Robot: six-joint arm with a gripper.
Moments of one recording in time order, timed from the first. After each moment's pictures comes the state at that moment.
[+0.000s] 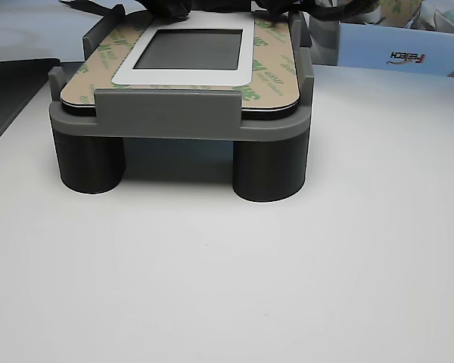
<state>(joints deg) 37.1 93.1 112.2 35.0 -0.1 -106.8</state>
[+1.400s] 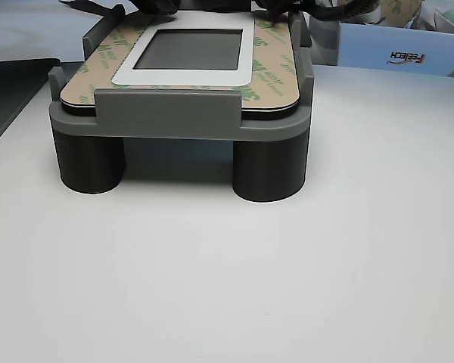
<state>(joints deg) 37.7 96.2 115.0 34.8 0.4 -104.6</state>
